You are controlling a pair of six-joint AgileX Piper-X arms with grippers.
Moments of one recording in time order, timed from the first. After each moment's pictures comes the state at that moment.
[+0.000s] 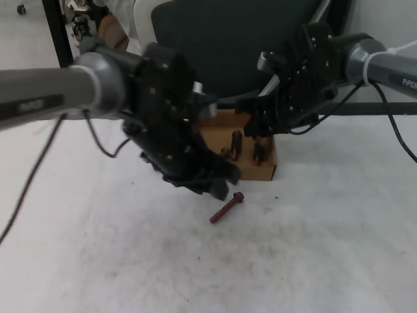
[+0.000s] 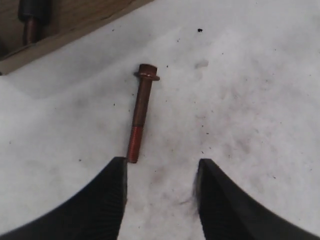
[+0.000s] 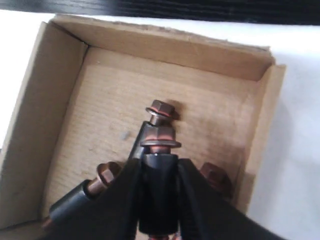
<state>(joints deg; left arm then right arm) -30.6 109.8 -80.9 43.8 20.3 1.8 15.9 130.9 -108.0 40.3 -17.4 12.1</state>
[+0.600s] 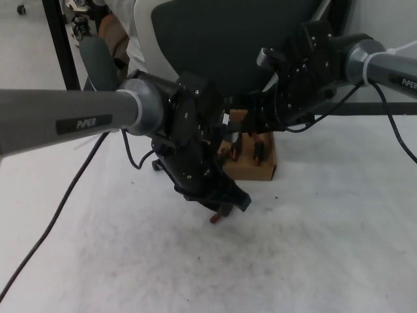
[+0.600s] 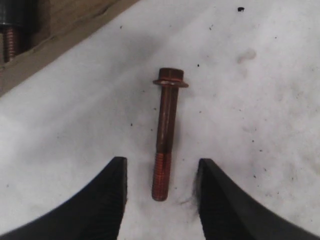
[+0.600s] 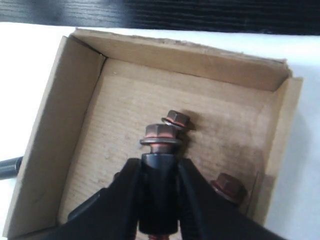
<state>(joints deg) -32.5 116.5 -83.2 41.0 12.5 6.8 15.9 130.9 -108.0 38.4 -19.6 13.8</state>
